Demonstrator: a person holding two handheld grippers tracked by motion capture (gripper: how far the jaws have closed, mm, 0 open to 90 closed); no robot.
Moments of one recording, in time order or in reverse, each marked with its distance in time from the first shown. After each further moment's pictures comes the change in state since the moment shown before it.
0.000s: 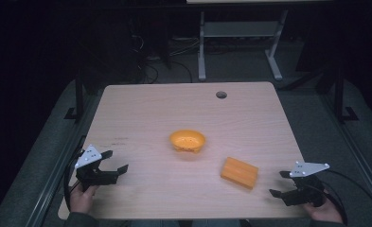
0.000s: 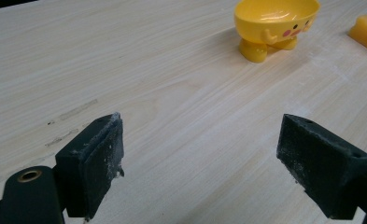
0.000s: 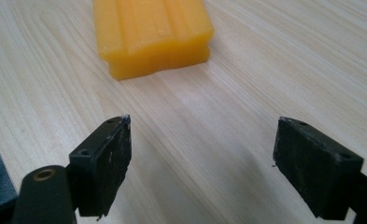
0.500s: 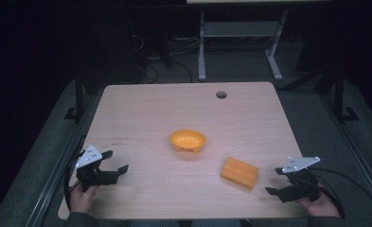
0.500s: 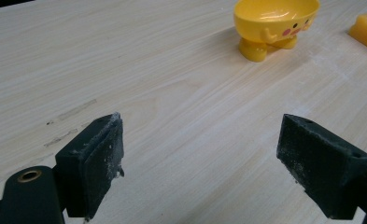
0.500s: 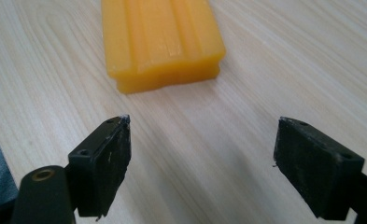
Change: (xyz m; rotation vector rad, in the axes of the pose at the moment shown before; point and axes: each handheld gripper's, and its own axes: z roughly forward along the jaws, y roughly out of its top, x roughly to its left) left arm 0.000 0.000 0.000 0.002 0.001 0.001; right arm 0.003 0.023 0.005 0.067 0.018 -0.040
